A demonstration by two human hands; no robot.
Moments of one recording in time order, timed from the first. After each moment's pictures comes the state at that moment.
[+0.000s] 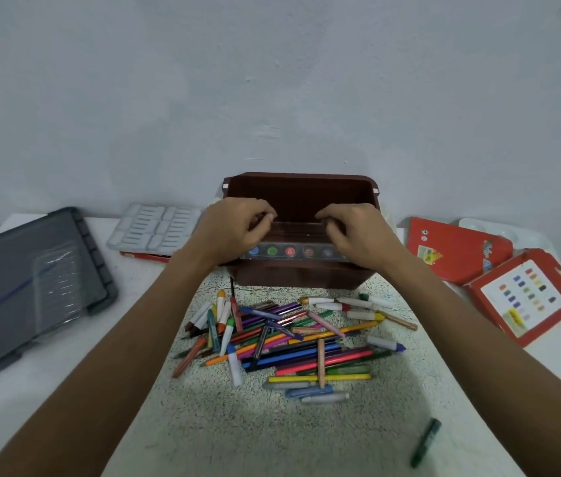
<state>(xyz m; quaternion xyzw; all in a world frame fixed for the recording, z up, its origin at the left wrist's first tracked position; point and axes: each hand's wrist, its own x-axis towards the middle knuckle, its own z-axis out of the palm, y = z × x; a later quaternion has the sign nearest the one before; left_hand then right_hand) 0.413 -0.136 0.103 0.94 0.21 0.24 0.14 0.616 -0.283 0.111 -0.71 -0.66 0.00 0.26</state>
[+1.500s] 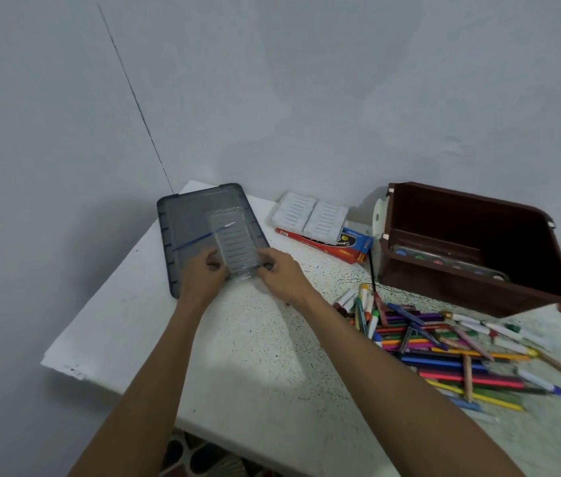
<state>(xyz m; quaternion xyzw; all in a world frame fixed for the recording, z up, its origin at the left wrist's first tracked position) 0.104 -0.129 0.038 0.62 0.63 0.31 0.36 0.266 -0.162 0.038 -0.64 -0.54 0.43 0.34</state>
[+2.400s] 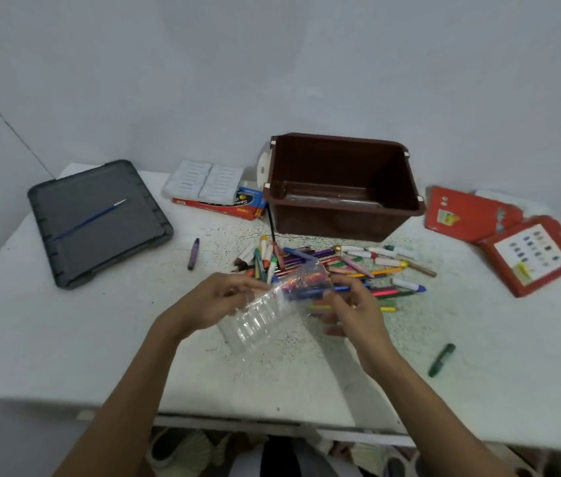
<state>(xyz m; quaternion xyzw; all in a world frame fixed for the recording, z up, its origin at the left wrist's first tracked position) 0.218 -0.258 0.057 0.77 0.33 0.04 0.55 0.415 -0.419 0.047 -0.71 -0.20 0.41 0.54</state>
